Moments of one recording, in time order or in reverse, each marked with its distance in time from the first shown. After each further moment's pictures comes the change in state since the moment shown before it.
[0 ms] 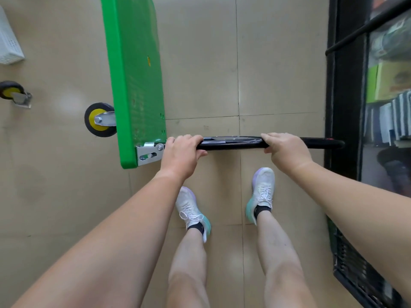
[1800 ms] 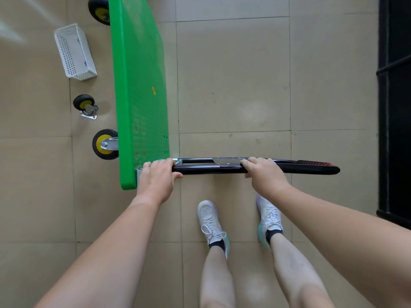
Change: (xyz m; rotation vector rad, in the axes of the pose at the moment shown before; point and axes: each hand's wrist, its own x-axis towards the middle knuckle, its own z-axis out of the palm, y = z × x) left_hand -0.108 -0.286 -0.047 0.137 -0.040 -0.219; right_hand 0.014 -0.285 0.079 -0.165 -0.079 -0.197
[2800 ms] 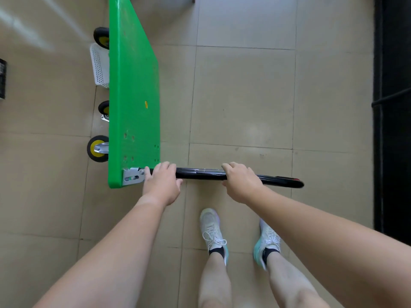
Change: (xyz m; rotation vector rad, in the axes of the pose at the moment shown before) left_hand -0.047 -0.013 -0.046 -0.059 -0.126 -0.125; right_hand -0.001 -0.097 -0.051 0.107 -0.140 0.010
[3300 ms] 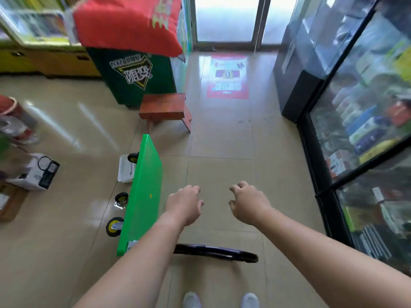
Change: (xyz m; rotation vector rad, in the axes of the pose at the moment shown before) left_hand -0.211 0.158 -0.282 -0.074 0.338 0.187; right_hand -0.236 0.020 -0.305 -0.070 0.333 0.048
